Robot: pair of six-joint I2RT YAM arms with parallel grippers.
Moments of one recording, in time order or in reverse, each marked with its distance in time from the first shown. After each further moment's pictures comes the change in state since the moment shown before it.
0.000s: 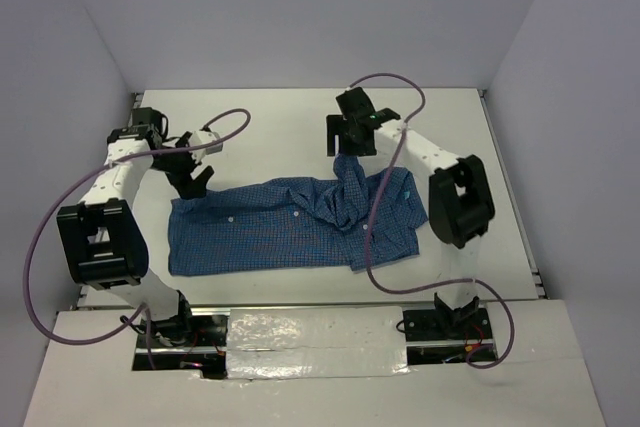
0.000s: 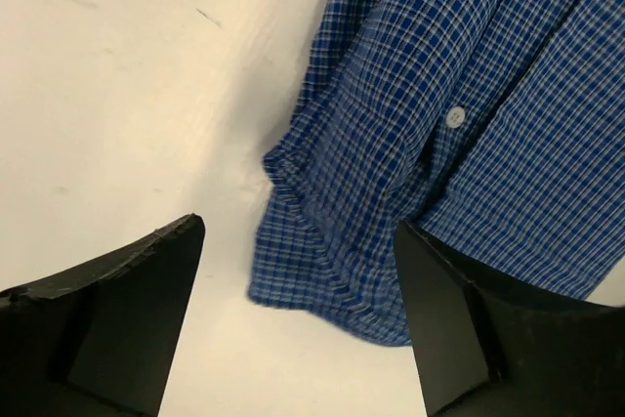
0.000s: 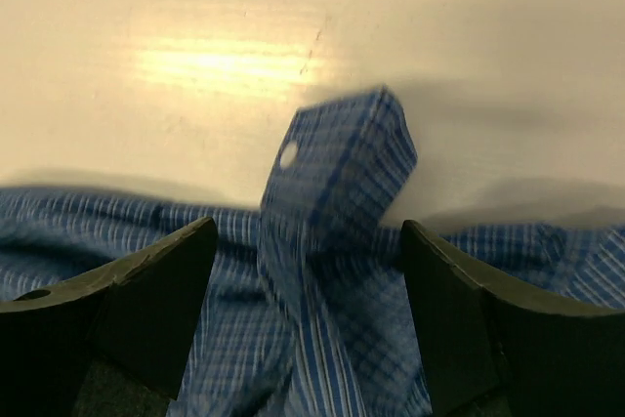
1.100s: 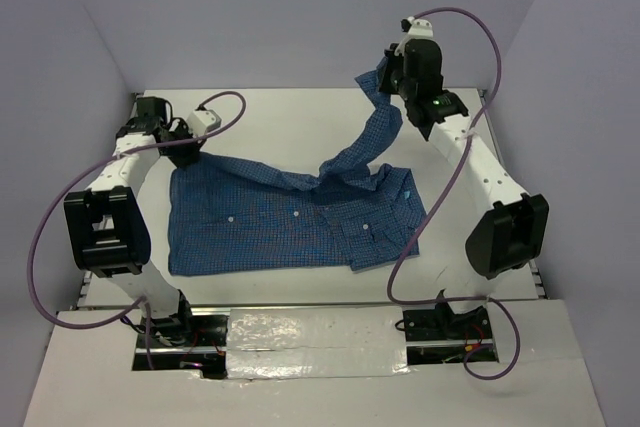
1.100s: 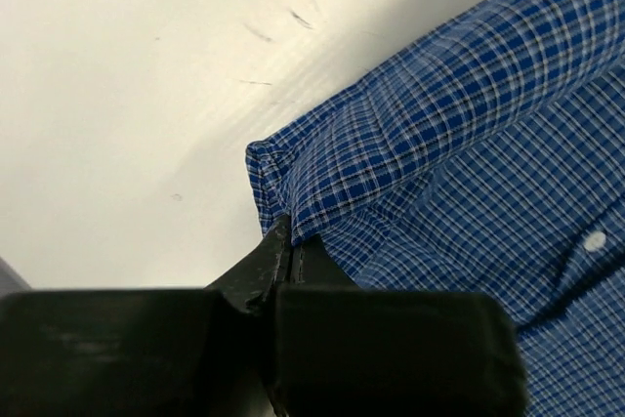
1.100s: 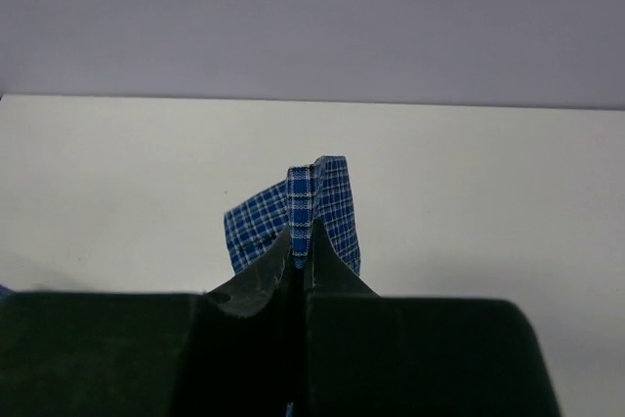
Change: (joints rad) left arm -0.019 0.080 0.008 0.327 -0.106 -0.263; right arm -0.182 -0.258 0.057 0.324 -0.012 -0.146
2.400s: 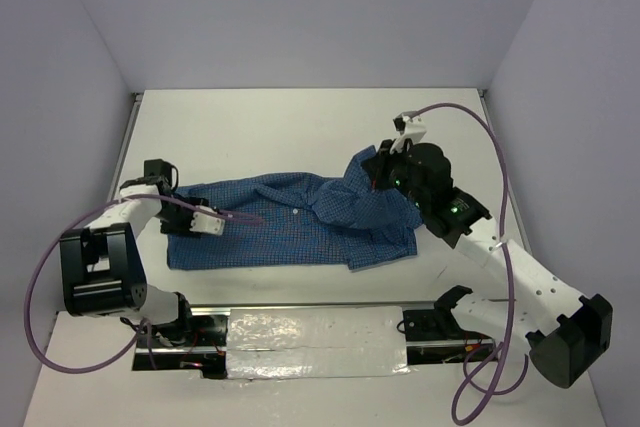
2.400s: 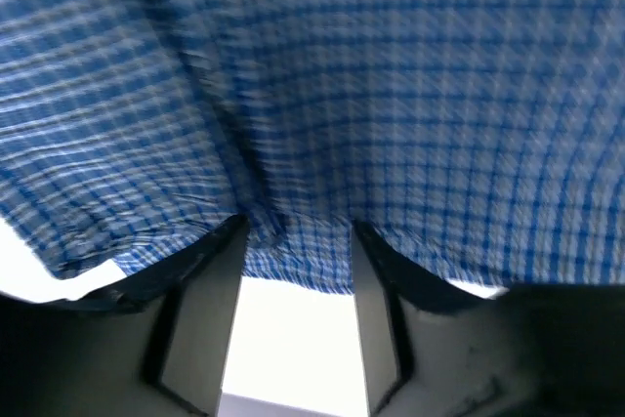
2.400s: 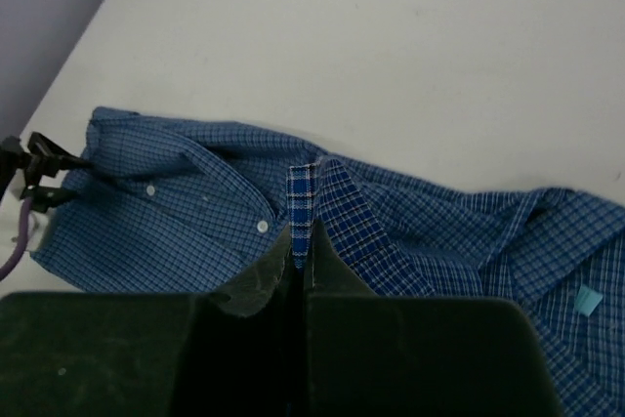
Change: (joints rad) left arm 0.031 -0.238 -0.497 -0.106 -0.135 0.982; right arm 0.270 -0.658 -0.731 0.085 -0.042 0.098
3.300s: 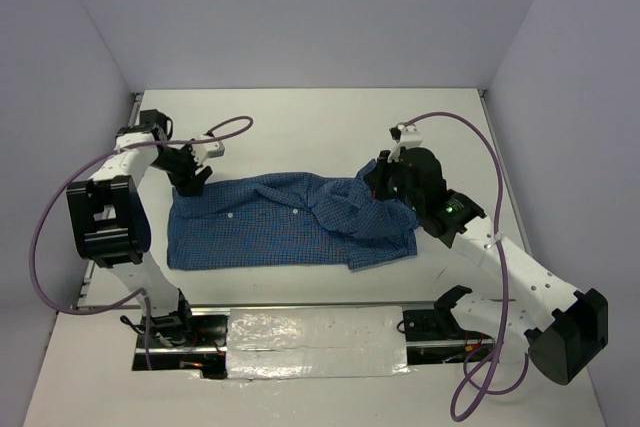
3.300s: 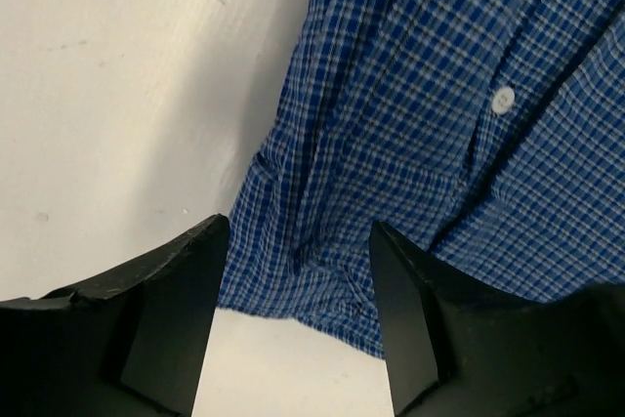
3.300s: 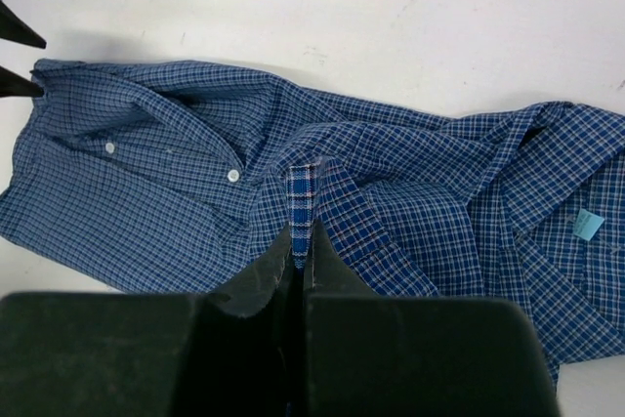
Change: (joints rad) left arm 0.005 0.314 0.507 -0.175 0.202 -0.642; right arm 0.003 0.018 -0.056 -0.106 0.025 0.065
